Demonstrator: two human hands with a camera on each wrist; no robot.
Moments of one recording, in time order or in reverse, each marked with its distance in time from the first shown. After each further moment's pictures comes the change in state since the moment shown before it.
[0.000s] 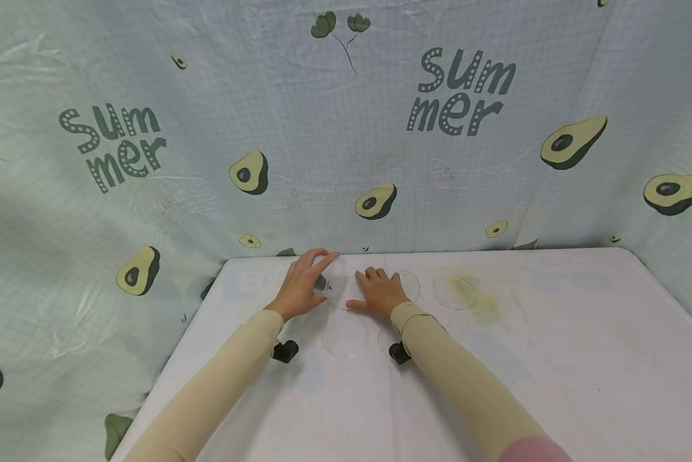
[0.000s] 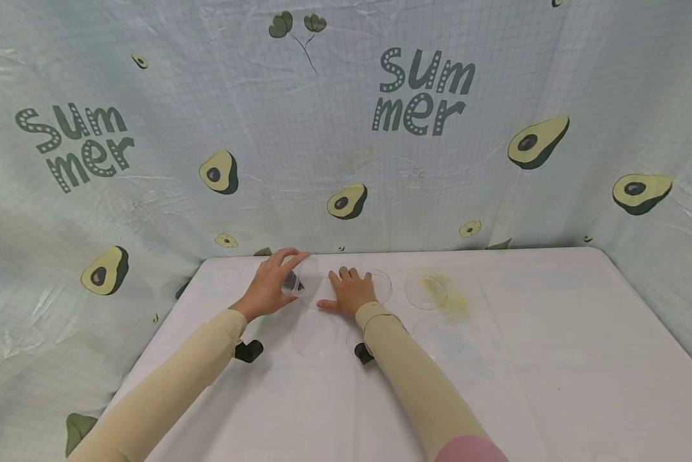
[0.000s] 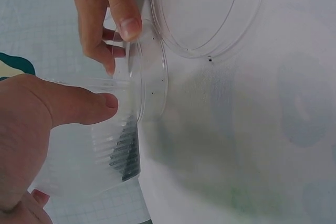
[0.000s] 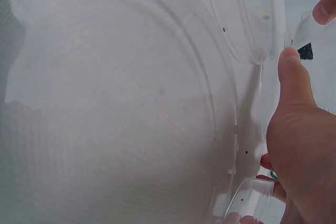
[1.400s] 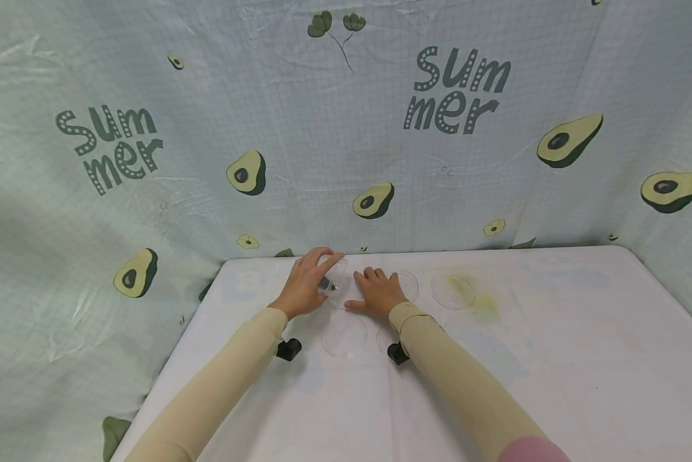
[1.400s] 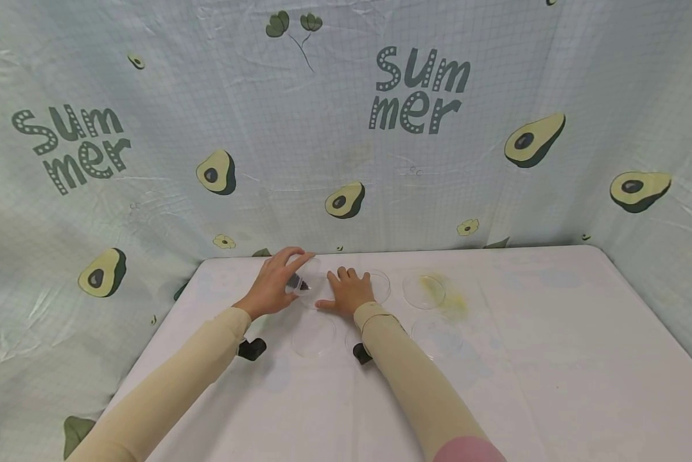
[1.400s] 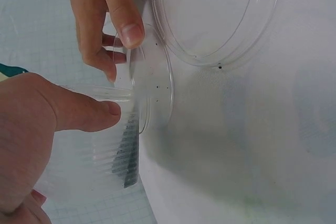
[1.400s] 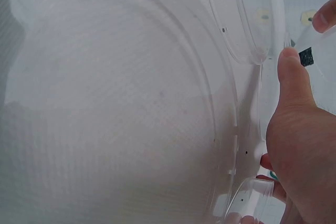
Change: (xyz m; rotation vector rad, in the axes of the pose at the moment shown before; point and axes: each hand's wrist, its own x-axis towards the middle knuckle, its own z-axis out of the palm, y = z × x) left_hand 0.007 0.007 0.001 0.074 -0.020 0.064; right_hand -0.003 -0.003 0.000 0.005 -0.004 0.007
